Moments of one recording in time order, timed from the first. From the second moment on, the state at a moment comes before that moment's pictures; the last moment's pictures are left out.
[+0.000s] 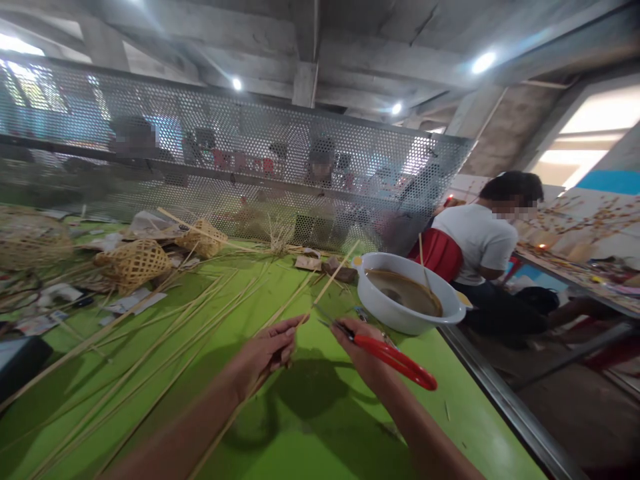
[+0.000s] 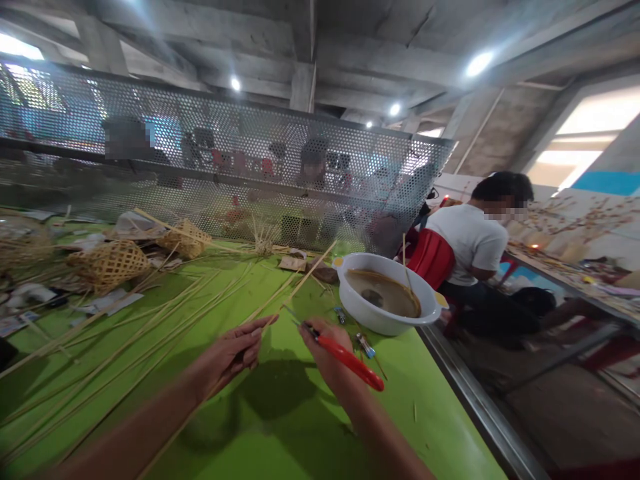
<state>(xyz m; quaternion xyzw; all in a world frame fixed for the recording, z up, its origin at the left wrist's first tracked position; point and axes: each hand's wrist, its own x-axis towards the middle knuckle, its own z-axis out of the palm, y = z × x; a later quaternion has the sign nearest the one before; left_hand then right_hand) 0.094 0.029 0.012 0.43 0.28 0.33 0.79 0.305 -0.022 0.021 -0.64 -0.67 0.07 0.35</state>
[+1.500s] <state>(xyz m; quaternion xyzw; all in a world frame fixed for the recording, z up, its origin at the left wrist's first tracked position) 0.103 0.019 0.005 0.60 0.31 0.24 0.69 0.328 -0.023 0.038 -0.65 -0.58 0.13 0.48</state>
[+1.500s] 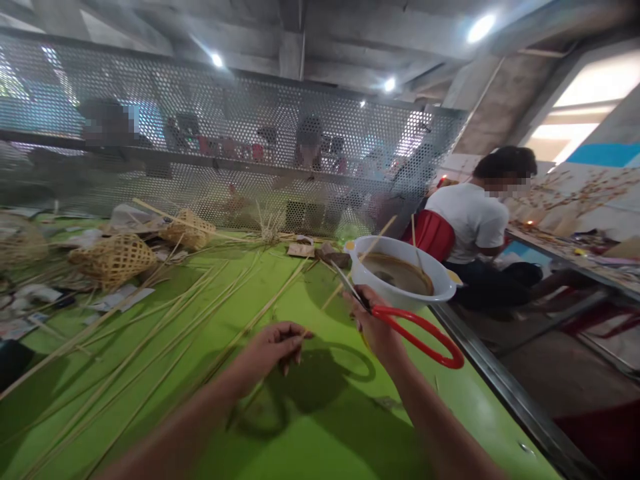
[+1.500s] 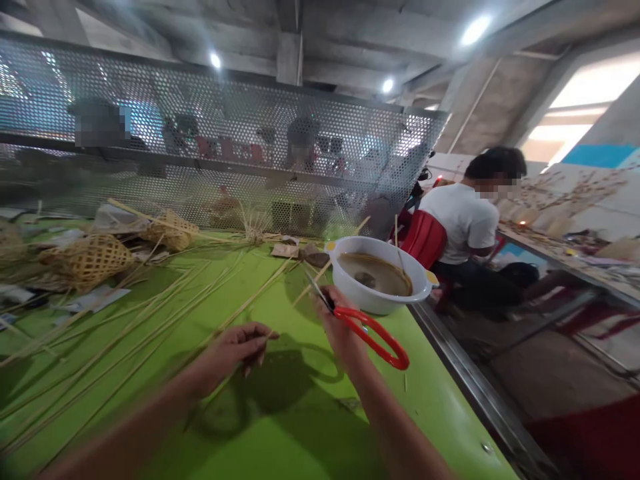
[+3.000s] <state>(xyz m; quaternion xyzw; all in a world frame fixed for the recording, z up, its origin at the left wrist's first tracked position) 0.098 0.031 0.004 0.41 0.24 0.33 0.82 0.288 -0.034 0.019 -0.60 -0.72 0.11 0.32</state>
